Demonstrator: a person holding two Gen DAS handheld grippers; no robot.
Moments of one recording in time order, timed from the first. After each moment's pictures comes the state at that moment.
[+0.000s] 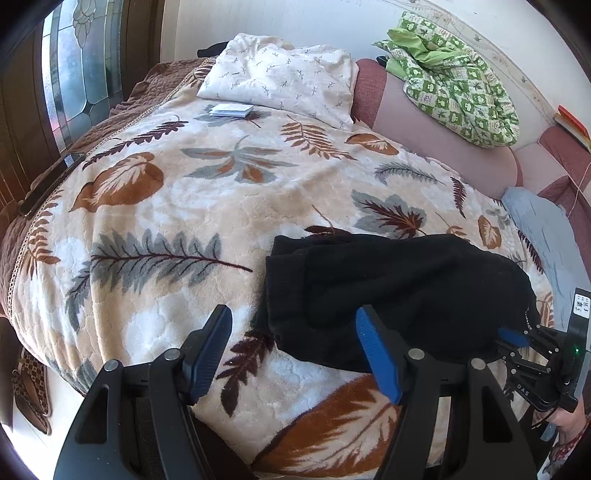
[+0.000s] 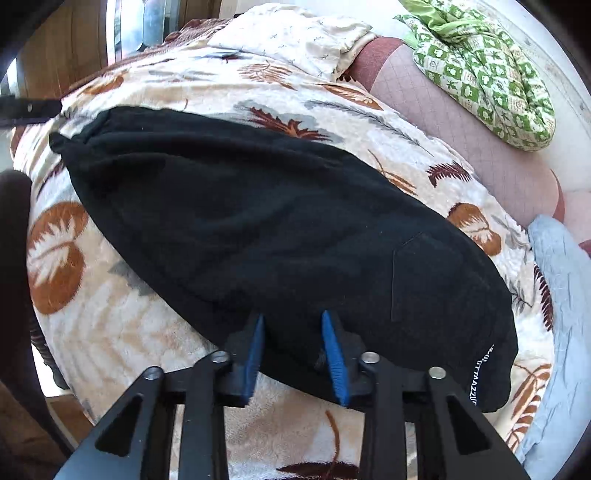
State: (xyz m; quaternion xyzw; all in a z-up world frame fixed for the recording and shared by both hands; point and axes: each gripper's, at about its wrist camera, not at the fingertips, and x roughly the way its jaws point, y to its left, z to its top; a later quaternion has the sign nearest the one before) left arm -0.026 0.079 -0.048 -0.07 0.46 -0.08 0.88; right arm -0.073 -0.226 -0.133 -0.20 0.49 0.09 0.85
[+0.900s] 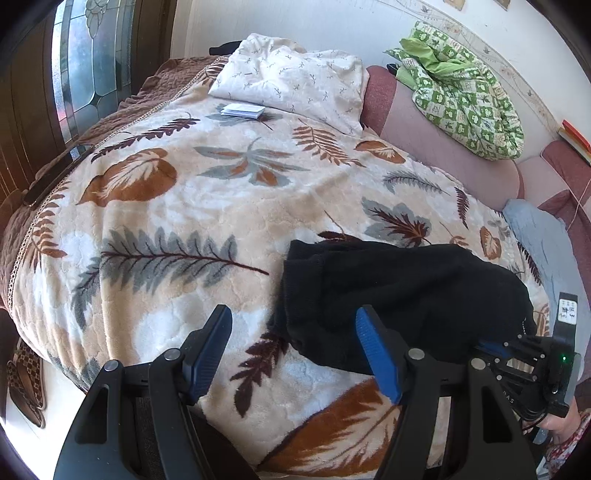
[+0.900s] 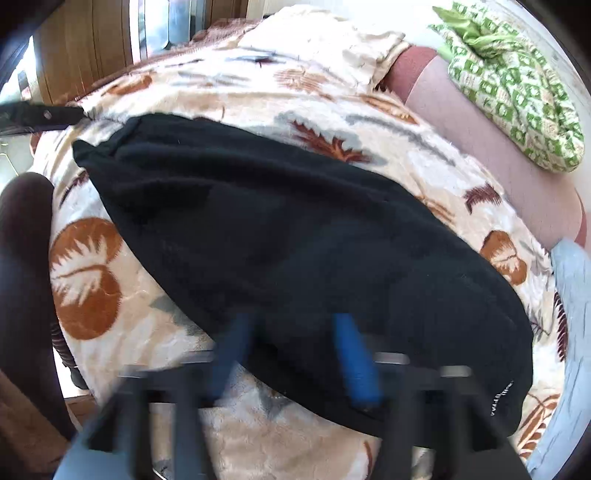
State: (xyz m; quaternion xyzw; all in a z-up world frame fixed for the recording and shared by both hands) left arm -0.024 0.101 -0.046 -0.10 0.46 -0.08 0.88; right arm -0.057 -0.184 -0.138 -0.20 0.50 0.14 0.83
